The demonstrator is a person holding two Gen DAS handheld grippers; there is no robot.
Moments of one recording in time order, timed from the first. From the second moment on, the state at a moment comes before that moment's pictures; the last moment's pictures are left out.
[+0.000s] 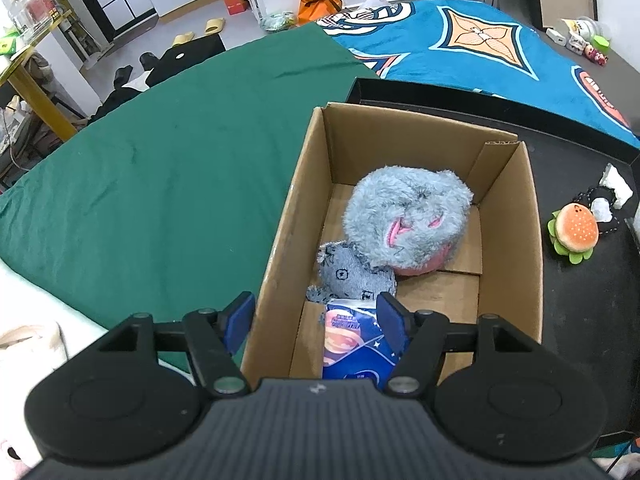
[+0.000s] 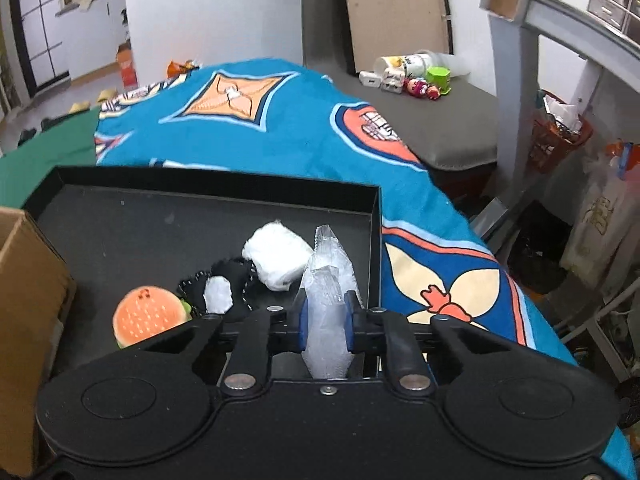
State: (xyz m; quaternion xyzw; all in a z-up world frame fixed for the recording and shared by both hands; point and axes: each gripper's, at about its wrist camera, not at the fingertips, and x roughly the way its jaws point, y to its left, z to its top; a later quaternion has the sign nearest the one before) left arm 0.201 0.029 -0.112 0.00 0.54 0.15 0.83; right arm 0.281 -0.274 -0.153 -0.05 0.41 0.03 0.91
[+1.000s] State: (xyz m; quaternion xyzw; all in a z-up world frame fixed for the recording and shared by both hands) left arm 0.174 0.060 -0.105 -0.04 0.51 0.13 0.85; right arm 0.241 -0.211 -0.079 0.02 0.35 0.15 0.93
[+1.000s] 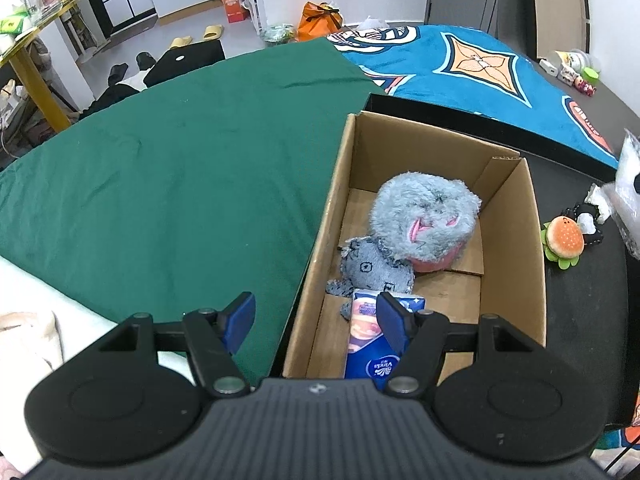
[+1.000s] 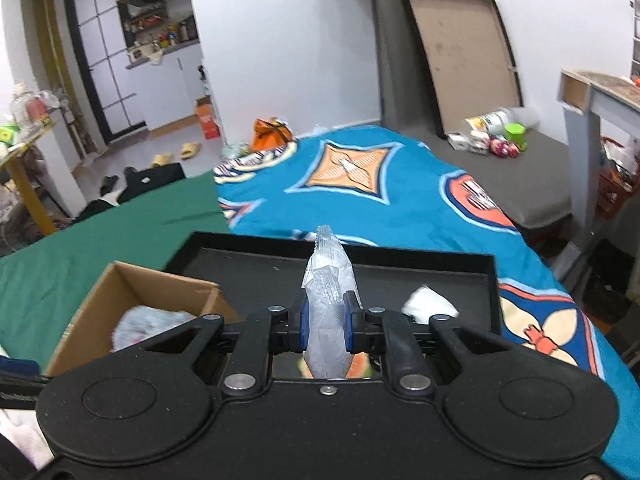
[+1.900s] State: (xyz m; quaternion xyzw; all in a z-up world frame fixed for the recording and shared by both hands) left arm 0.153 0.087 -0.112 -0.08 0.49 0.10 0.86; right arm 0.209 -0.122 -0.060 0.01 0.34 0.28 0.90
